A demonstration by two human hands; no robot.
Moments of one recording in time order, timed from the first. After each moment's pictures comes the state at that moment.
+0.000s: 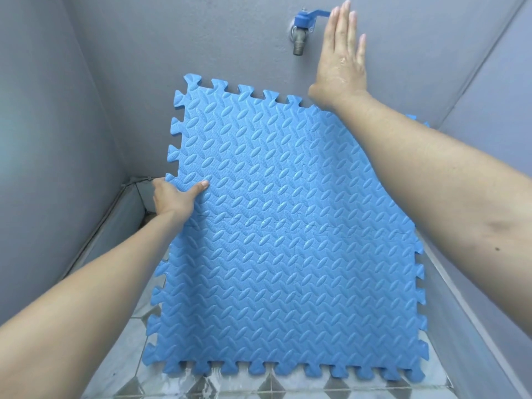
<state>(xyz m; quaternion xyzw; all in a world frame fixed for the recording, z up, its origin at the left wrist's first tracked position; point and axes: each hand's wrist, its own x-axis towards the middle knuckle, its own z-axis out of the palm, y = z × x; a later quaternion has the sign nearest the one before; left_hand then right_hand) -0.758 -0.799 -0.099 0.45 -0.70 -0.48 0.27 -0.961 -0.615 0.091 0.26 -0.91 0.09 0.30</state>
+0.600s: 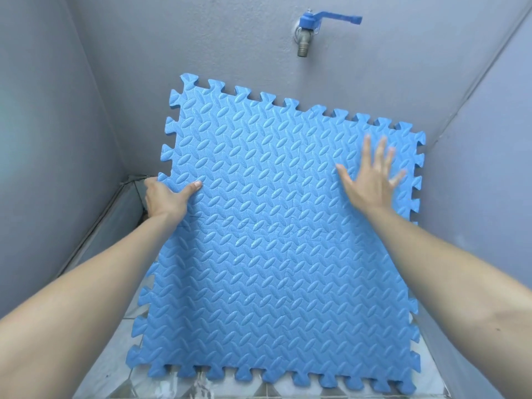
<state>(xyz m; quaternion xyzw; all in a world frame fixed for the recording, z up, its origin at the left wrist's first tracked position) -0.756 -0.806 -0.103 0.45 -0.70 -0.47 0.29 -0.969 -0.501 -0.067 0.16 -0.96 0.18 0.16</state>
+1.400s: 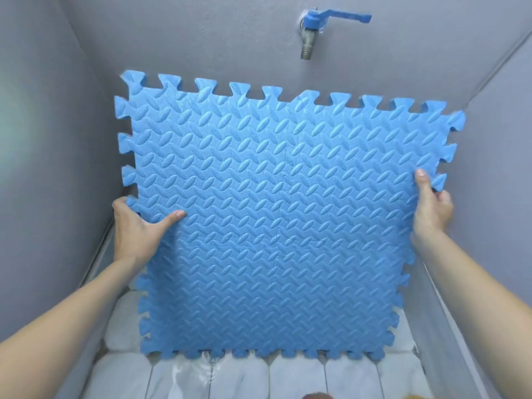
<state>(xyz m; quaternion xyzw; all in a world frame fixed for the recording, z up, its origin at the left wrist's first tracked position) -0.658 -0.815 -0.083 0.43 -0.76 -0.42 0.24 -0.938 -0.419 -0.032 -0.17 -0.75 0.63 0.11</state>
